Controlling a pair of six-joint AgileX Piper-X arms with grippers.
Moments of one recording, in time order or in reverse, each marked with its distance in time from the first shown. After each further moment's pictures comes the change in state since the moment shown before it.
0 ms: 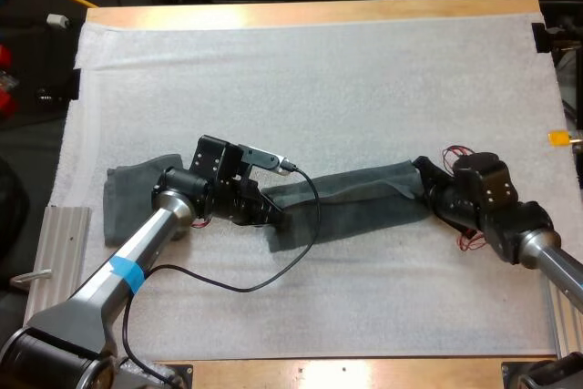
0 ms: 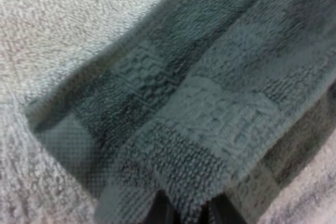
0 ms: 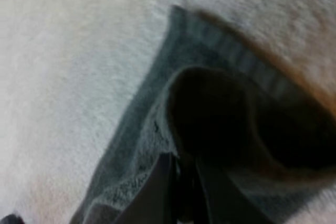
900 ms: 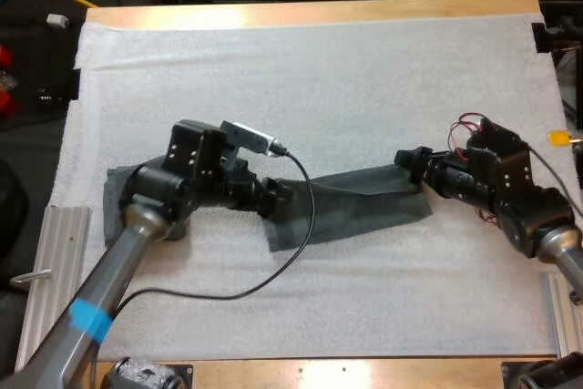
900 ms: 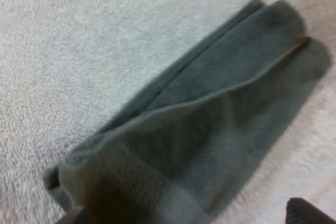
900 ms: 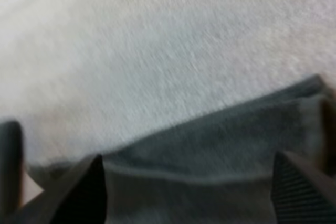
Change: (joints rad) left arm -0.002 -0.254 -0.108 0.144 -0.001 0.000; right arm 0.000 -0.126 -0.172 0.224 -0.058 -0.568
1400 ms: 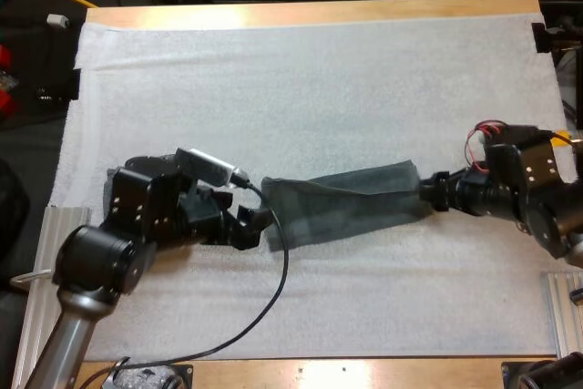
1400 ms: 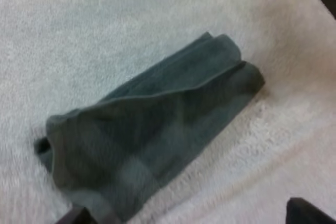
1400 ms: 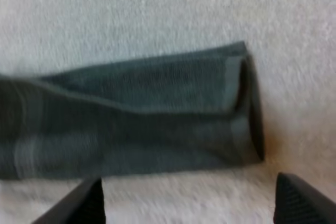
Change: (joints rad) left arm 0.000 -0.343 0.000 0.191 0.000 -0.113; right arm 0.000 -0.109 -0.138 0.463 0.072 -0.318
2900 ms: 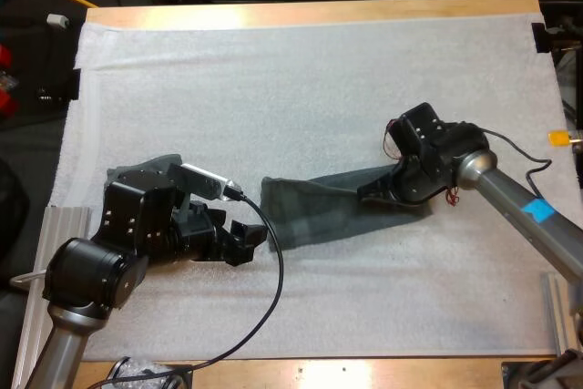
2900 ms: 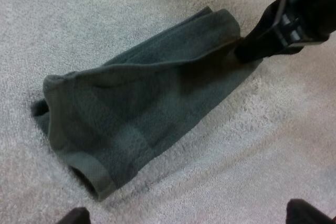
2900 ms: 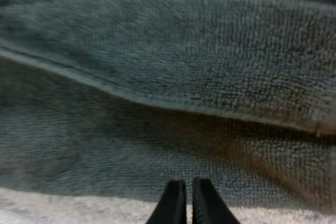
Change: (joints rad) left arm 0.000 -0.035 0.000 0.080 0.000 -0.016; right arm 0.150 0.568 -0.238 0.053 0.001 0.007
